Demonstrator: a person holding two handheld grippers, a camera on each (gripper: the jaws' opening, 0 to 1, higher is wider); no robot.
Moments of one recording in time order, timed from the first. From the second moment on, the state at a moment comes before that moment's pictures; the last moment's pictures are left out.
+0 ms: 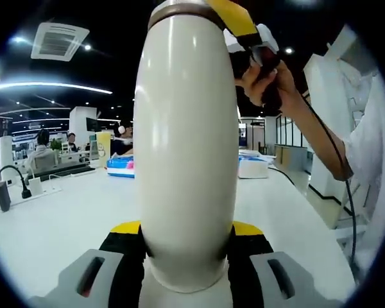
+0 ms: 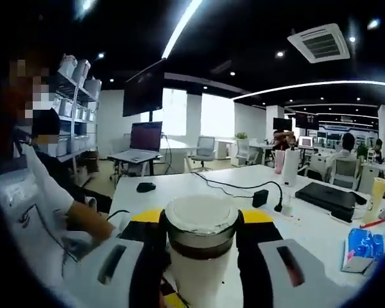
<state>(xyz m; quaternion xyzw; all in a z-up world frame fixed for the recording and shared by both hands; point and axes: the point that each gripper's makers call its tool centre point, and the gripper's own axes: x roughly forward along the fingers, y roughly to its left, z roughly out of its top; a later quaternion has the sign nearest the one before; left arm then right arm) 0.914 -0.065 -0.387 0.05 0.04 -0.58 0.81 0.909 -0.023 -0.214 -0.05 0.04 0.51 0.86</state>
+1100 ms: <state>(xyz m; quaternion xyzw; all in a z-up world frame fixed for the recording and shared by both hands) 0.913 -0.066 -0.387 0.05 0.04 -0.58 0.81 0.905 -0.026 -0.215 -0.09 0.08 0.58 0.81</state>
